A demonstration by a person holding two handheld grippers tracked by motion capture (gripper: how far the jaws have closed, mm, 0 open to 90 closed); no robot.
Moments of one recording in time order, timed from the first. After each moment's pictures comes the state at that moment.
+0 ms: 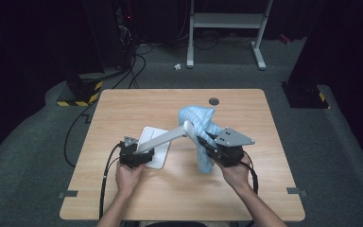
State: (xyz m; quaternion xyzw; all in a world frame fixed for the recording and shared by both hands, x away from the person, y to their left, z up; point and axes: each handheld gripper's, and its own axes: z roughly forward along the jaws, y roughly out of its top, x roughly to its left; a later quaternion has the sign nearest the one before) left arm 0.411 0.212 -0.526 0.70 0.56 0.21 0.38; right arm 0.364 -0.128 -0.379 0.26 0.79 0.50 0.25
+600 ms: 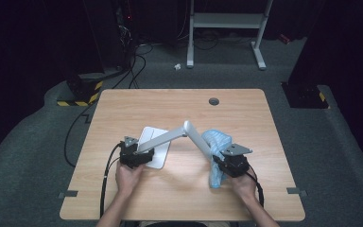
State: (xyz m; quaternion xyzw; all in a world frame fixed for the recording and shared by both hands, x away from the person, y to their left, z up) left arm 0.411 0.212 -0.526 0.70 0.56 0.21 0.38; right arm 0.385 -0.167 -0.486 0.36 0.83 0.38 0.20
